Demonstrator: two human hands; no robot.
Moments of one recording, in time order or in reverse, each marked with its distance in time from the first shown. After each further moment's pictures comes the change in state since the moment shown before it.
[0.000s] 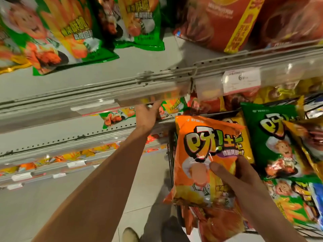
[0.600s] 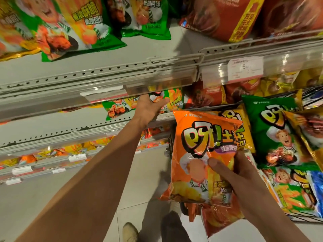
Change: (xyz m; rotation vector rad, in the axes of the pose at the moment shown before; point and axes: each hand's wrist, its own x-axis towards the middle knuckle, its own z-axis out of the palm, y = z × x) left_hand -0.006 -0.003 -0.021 0.047 -0.236 0.177; right_hand -0.015 0.016 0.014 0.118 -0.058 0.018
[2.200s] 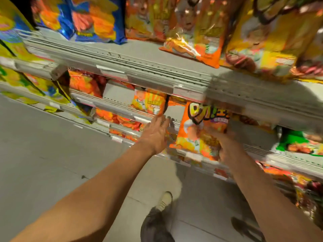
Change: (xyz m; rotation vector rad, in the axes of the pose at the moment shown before) left_hand -0.216 -0.182 -0.513 1.019 0.135 -0.099; right_hand 0.022 0.032 0.559 -0.056 -0.360 -0.084
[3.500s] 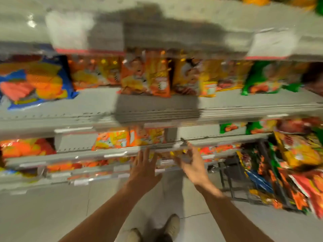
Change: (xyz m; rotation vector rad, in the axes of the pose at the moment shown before) left_hand -0.022 0.015 -0.033 -0.066 -0.246 0.348; right_hand -0.098 0.006 0.039 -0.474 0.324 -0.185
